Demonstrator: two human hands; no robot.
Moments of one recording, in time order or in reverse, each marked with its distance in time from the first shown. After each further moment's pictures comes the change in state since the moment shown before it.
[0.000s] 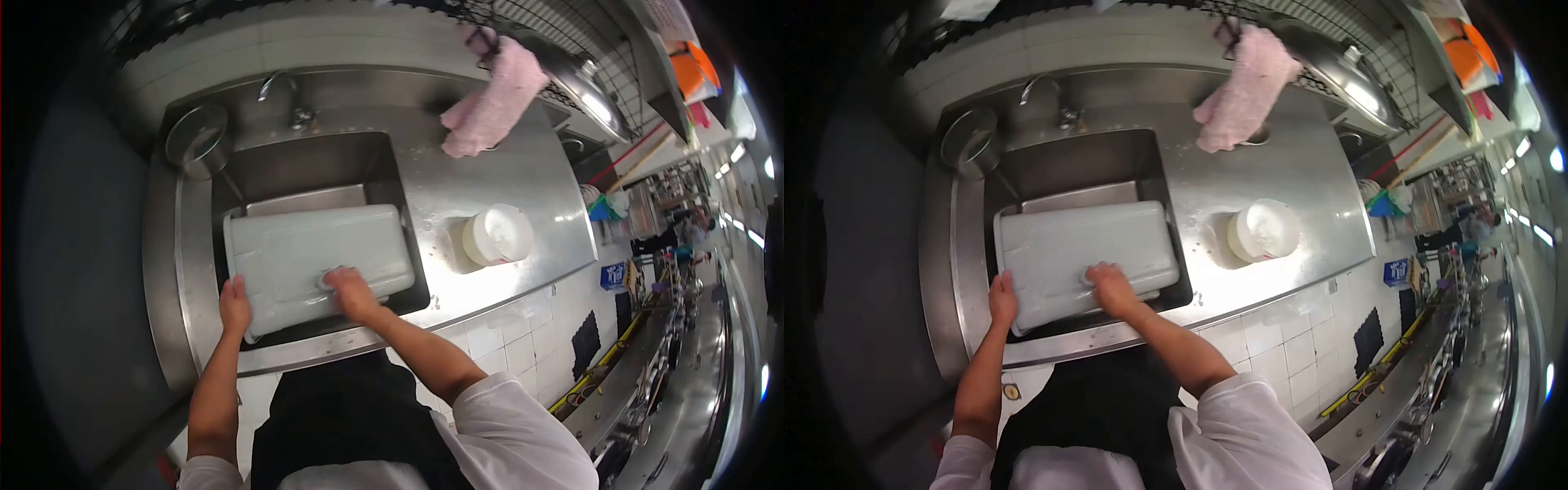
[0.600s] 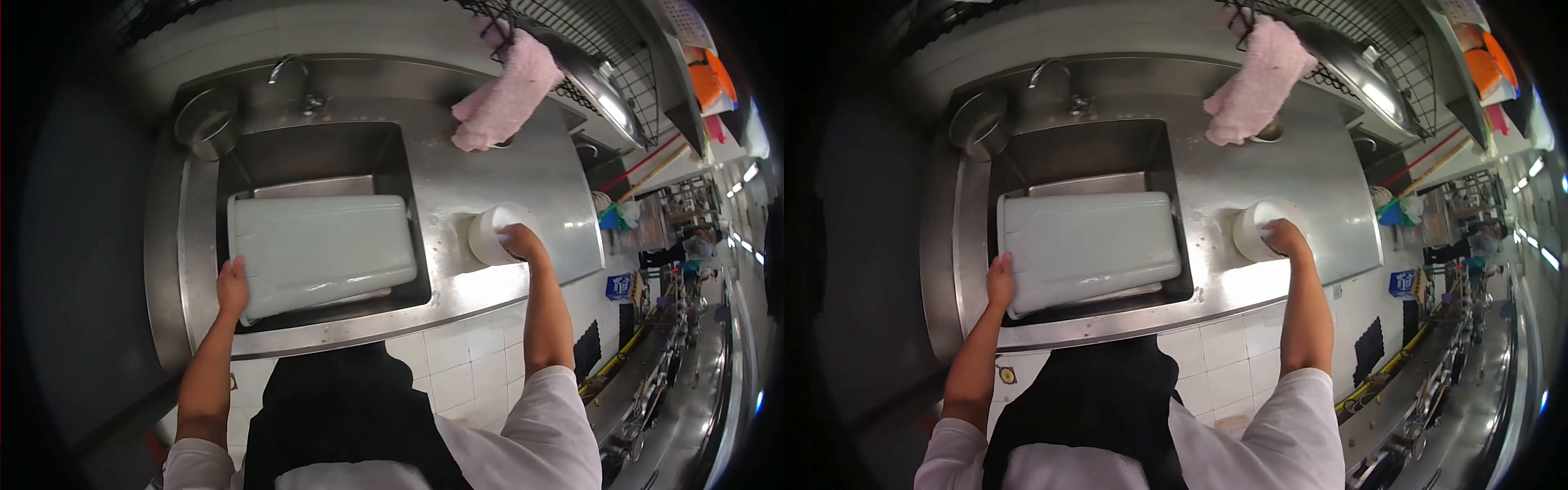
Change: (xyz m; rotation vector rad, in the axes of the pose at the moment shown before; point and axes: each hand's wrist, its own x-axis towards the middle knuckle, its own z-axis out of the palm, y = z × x) left_hand 0.004 -0.007 0.002 0.088 0.124 0.016; right_hand -0.102 0.216 -0.263 -0.127 -0.005 0.687
